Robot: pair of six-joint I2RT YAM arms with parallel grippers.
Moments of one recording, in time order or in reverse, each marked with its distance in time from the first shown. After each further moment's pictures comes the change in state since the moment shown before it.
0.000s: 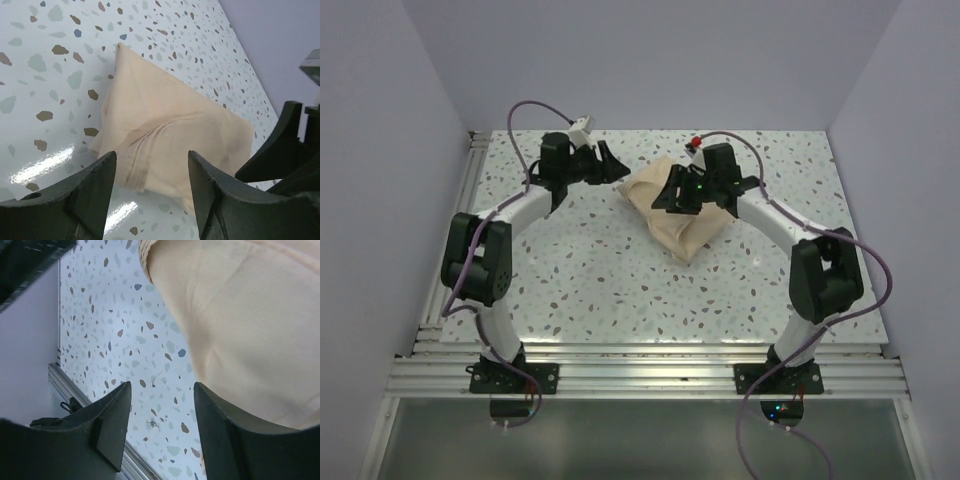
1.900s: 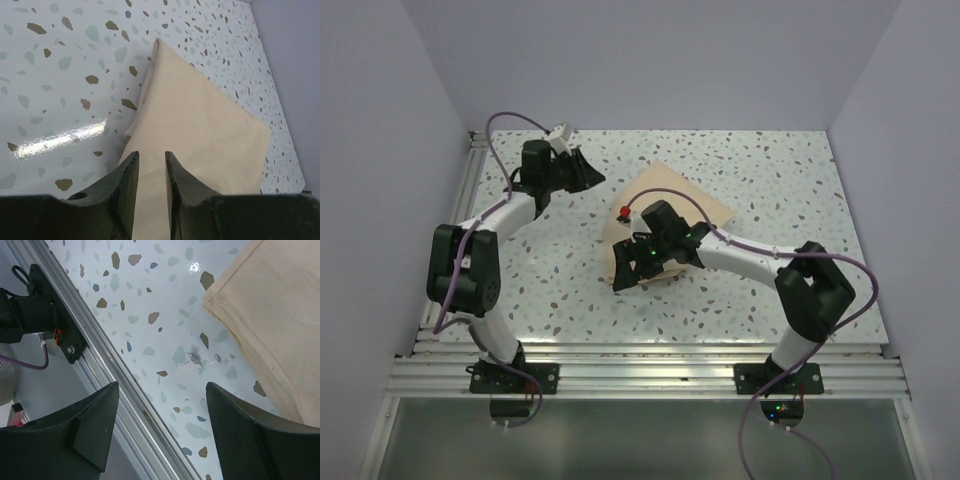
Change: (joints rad) left arm 0.085 -0.105 -0.109 -0.086 -0.046 -0.017; right arm 0.403 -0.072 -0.208 -0.005 -0.006 -0.181
